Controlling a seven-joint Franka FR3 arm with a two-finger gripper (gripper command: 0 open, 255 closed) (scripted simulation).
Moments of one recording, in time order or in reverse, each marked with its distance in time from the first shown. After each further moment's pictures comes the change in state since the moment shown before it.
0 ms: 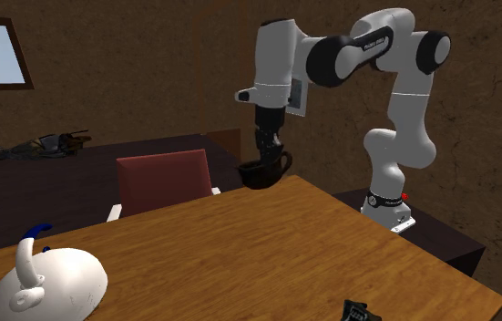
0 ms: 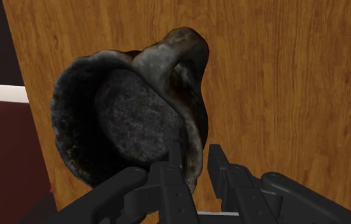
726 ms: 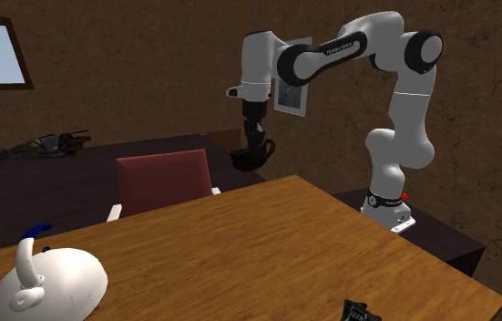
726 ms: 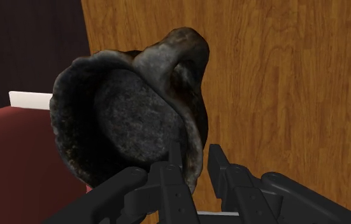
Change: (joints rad) arm -0.123 -0.034 -0.136 -0.051 -0.002 0.039 -0.255
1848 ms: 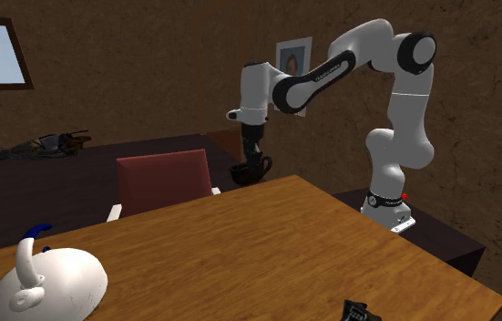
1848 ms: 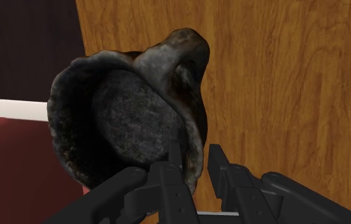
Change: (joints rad) arm -0.026 0.043 -0.029 -0.144 -0.004 0.192 -0.037
